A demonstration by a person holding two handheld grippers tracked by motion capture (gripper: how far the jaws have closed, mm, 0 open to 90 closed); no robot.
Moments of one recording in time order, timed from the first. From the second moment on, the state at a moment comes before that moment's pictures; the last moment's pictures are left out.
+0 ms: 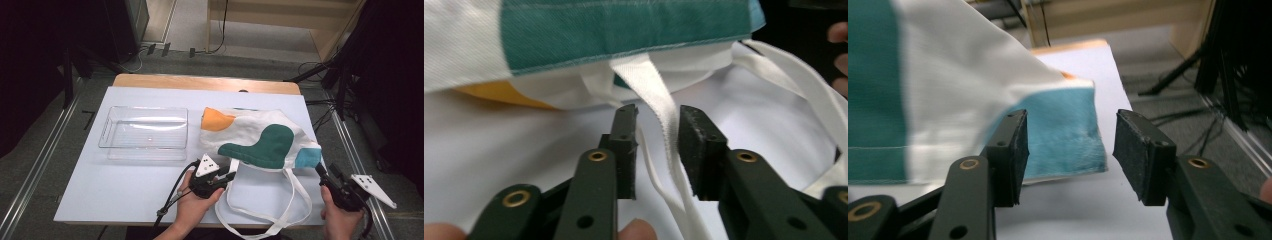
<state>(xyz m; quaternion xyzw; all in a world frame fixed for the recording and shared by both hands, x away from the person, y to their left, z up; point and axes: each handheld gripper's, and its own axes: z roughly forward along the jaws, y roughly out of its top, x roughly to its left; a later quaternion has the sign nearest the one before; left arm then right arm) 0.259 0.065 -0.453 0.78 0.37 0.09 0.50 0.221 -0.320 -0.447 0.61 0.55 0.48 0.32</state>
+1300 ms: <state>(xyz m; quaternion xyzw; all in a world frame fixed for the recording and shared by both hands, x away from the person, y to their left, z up) 0.267 0.070 -0.392 0.74 0.34 0.09 0.58 0.206 -0.241 -0.456 0.55 0.66 0.44 0.26</state>
